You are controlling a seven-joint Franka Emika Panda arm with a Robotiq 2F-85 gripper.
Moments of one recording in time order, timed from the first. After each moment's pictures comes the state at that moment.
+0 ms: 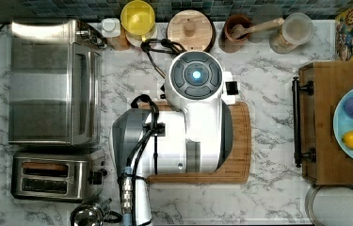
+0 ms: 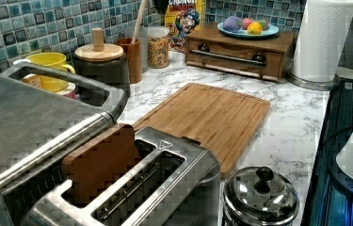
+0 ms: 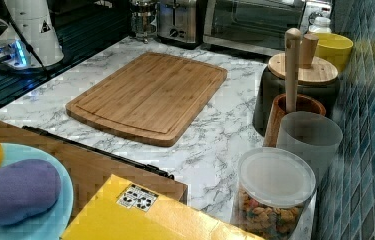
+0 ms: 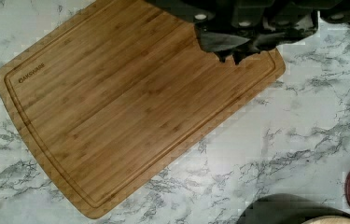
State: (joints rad) arm 0.01 -0.01 0.01 -1.88 0.04 0.25 -0.09
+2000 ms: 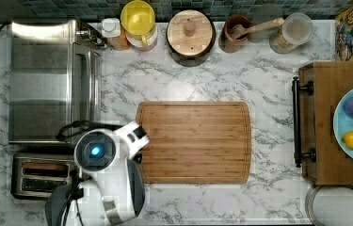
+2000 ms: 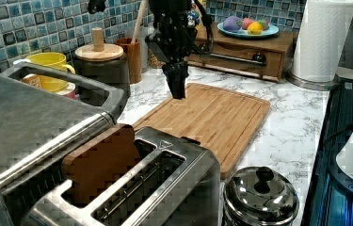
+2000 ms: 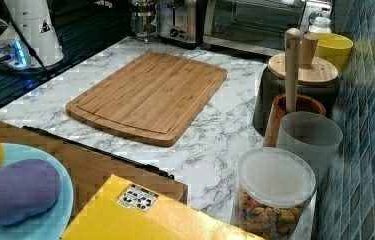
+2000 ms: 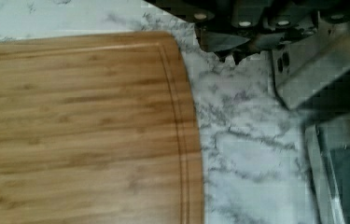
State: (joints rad) arm 0.15 -0.18 0.27 -2.36 0.20 0.51 -0.35
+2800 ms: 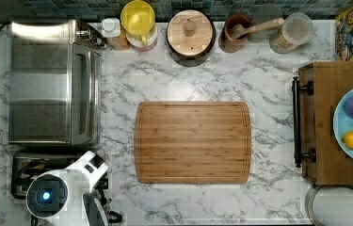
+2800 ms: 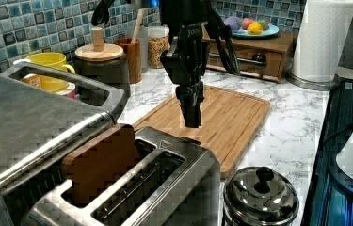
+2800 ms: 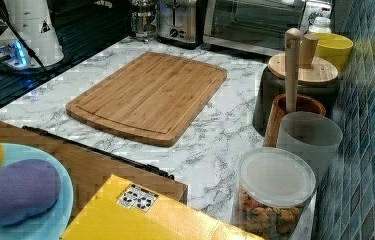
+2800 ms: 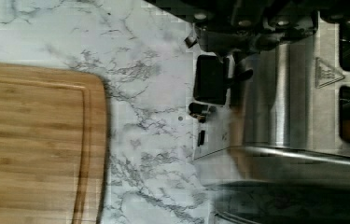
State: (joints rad) arm 0.25 -0.25 0.39 -2.41 0.33 0.53 -0.39
